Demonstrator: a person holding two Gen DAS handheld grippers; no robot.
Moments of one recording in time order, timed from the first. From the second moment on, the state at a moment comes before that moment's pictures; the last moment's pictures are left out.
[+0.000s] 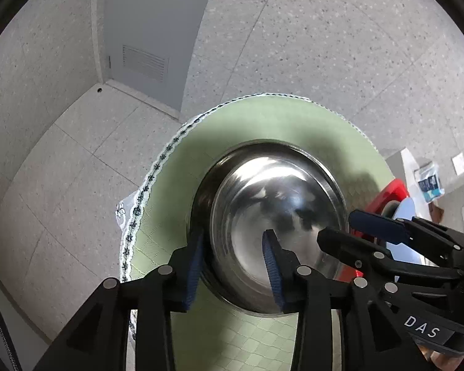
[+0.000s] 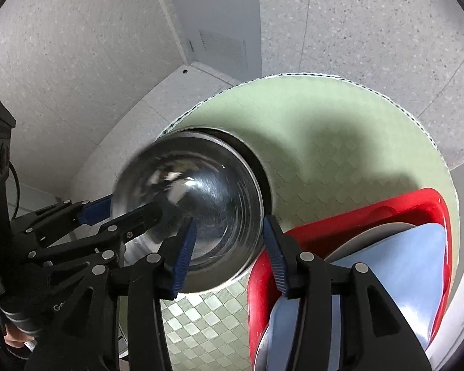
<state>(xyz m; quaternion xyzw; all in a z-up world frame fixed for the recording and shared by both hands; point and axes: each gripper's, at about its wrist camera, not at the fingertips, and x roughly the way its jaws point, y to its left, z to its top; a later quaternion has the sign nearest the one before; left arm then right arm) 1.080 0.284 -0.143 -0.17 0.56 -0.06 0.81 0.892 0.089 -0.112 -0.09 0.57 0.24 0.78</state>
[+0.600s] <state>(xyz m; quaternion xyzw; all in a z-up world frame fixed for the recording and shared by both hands) 1.003 0.237 -0.065 -0.15 0.46 -0.03 0.87 0.825 0.029 -0.048 -0.03 0.48 0.24 0.84</state>
